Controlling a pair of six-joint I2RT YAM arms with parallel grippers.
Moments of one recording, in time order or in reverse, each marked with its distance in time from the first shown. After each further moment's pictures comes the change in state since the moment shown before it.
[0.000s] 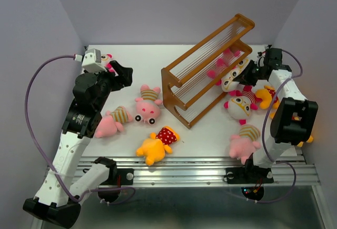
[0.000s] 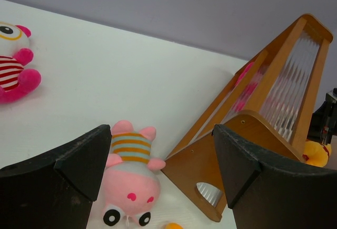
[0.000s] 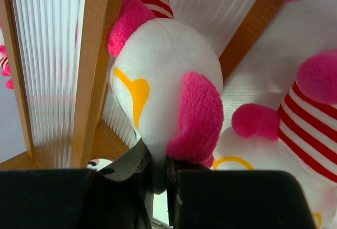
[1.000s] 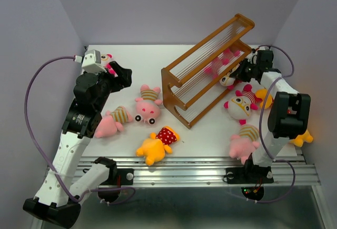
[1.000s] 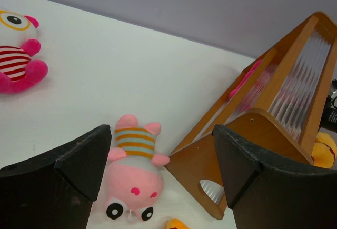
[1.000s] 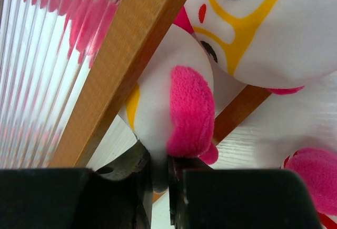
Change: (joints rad) left arm 0.000 0.000 0.000 -0.035 -0.027 -0.012; right arm 0.061 0.082 -0.085 0.370 0.098 -0.063
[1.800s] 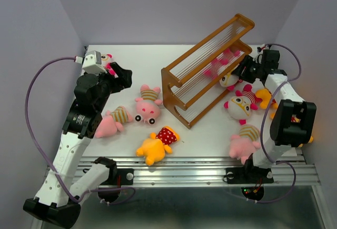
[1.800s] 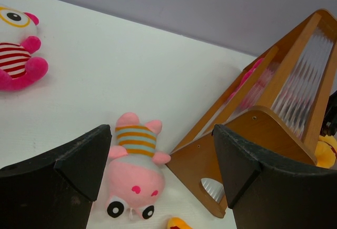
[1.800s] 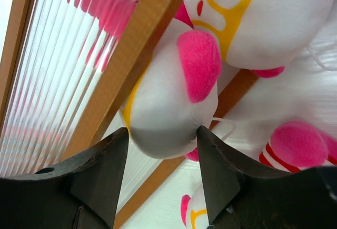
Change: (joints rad) left arm 0.000 -0.005 -0.015 0.002 0.000 -0.001; right arm -0.016 -0.104 -0.027 -0.032 0.027 -0.004
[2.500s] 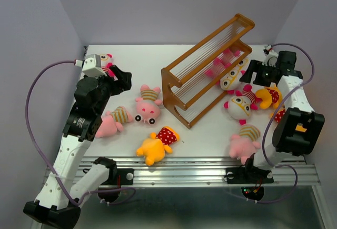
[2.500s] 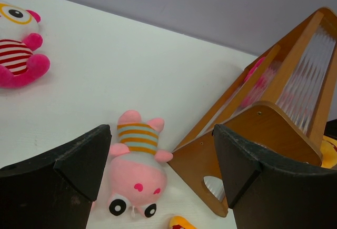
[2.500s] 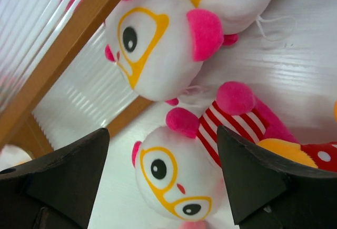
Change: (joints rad) left arm 0.006 -0.033 -0.045 0.018 0.000 0.001; right arm -0.131 -0.109 0.002 -0.224 -0.107 -0.336
